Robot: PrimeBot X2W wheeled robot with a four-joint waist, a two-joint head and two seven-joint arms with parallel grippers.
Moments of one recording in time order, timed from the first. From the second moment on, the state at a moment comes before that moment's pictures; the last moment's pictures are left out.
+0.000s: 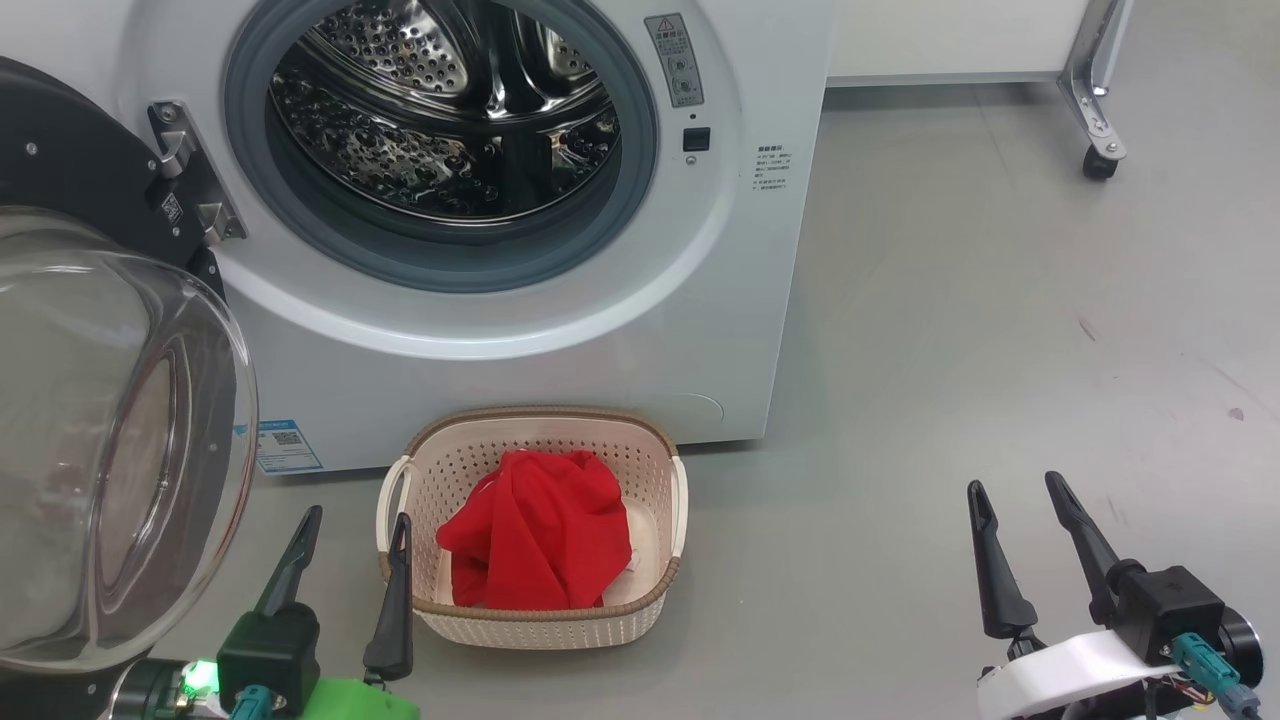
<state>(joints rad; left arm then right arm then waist) 0.13 0.11 -0.21 -0.11 -0.20 0.11 -0.08 0.13 -0.09 0.12 0.03 0.25 0.02 -0.22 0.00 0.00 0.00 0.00</state>
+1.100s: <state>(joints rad) 0.13 0.09 -0.21 -0.12 -0.19 0.11 -0.07 0.14 -0.12 0.11 0.00 0.25 0.01 -0.22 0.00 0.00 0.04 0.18</state>
